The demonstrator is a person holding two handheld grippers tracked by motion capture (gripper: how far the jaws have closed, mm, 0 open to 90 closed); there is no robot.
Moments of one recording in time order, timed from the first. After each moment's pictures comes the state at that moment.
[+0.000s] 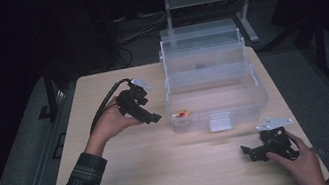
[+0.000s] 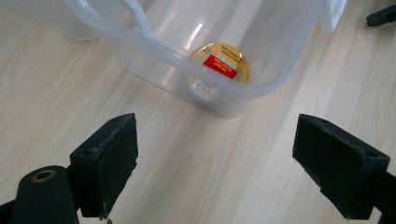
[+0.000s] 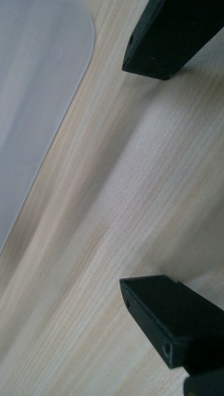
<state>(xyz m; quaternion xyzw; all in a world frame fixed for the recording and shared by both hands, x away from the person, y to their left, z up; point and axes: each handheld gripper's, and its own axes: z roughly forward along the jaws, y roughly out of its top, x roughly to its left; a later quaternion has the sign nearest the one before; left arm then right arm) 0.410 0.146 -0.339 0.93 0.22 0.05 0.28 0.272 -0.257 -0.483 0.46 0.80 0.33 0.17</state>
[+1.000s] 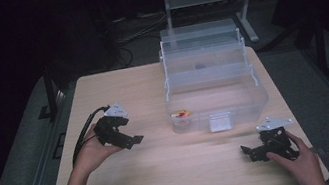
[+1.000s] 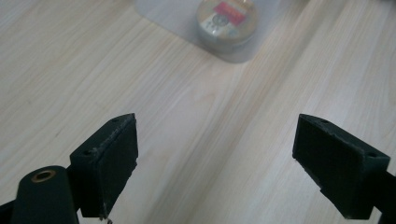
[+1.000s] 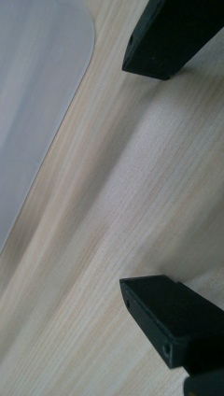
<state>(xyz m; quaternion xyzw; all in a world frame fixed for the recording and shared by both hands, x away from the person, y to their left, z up) 0.351 0.214 -0.374 0.91 0.26 0.09 0.32 0.272 -0.257 -0.483 0.46 0.80 0.33 0.17</state>
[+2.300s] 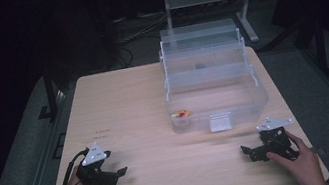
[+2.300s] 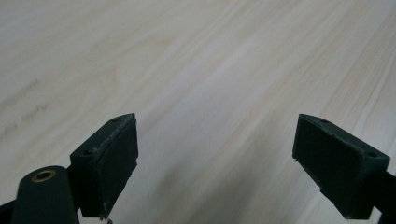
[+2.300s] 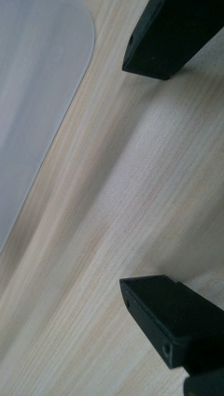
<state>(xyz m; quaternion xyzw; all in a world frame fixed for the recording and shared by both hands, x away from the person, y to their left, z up) 0.275 0.285 -0.450 0.87 0.32 0.14 0.35 0.272 -0.257 -0.483 0.46 0.80 0.33 0.17</state>
